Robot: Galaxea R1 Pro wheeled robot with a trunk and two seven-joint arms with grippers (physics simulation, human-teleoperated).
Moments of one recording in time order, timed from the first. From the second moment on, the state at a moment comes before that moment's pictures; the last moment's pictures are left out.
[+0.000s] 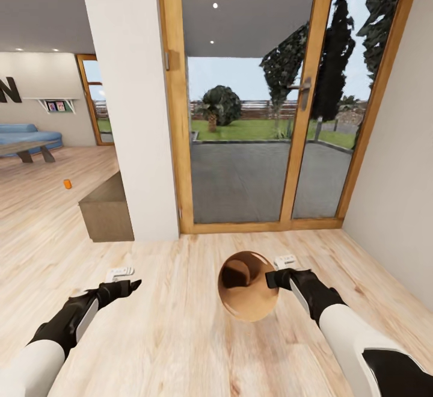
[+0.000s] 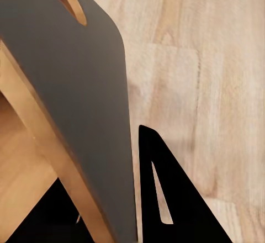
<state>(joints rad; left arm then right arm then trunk) -0.66 0.20 0.10 -0.55 0.08 0.23 -0.31 -0.84 -0.01 -0.03 -0.39 0.19 0.35 0.26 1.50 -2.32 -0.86</state>
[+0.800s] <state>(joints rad) -0.64 0.20 0.09 -0.47 0.08 0.08 -0.29 -0.76 -0.01 -0.03 -0.39 0.19 0.14 0.28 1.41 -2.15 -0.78</state>
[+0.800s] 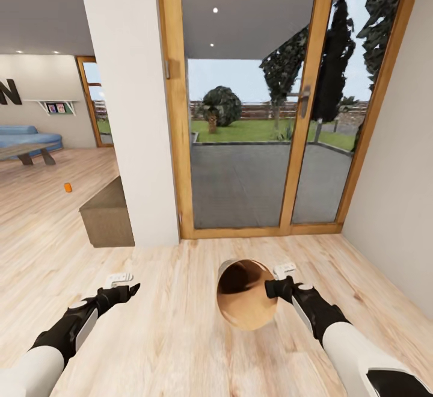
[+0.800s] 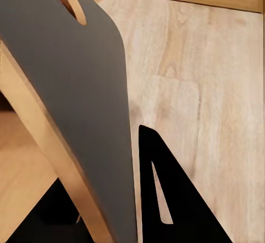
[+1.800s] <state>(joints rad) -0.18 0.19 0.09 -0.79 0.08 -0.23 -0.28 -0.35 -0.21 -0.17 -0.47 0.13 -0.44 0.54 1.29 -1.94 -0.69</state>
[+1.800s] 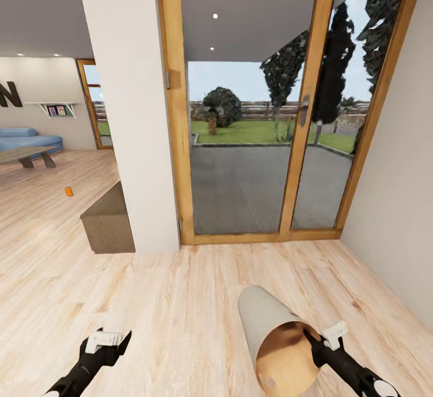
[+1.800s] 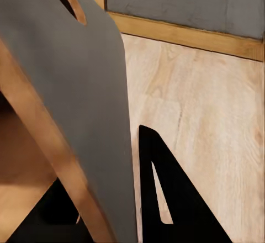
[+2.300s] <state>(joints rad) -0.13 0.19 0.09 -0.86 0.08 -0.23 -0.28 -0.29 -0.20 -0.17 -0.56 0.13 -0.45 0.48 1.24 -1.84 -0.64</state>
